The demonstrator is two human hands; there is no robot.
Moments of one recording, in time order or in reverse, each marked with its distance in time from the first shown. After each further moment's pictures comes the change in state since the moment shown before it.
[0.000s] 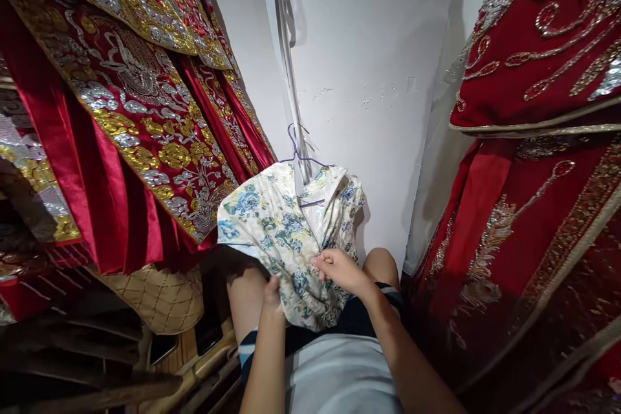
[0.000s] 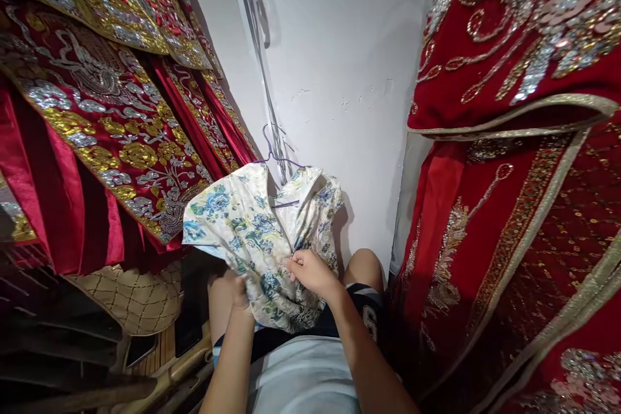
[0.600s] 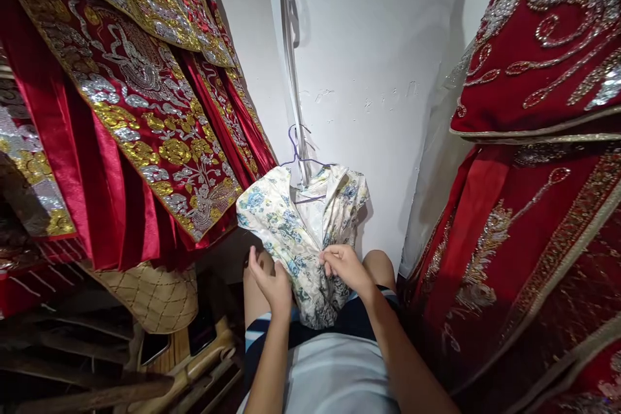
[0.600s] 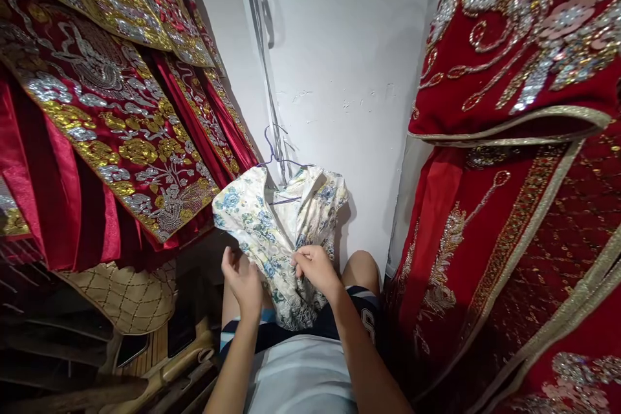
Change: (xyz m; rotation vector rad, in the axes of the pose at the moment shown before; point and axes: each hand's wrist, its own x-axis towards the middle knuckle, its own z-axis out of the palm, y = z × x) left_hand 0.015 -0.027 0.003 0.531 0.729 0.616; right_hand -0.001 -0.002 -0.008 0.197 0.128 -0.045
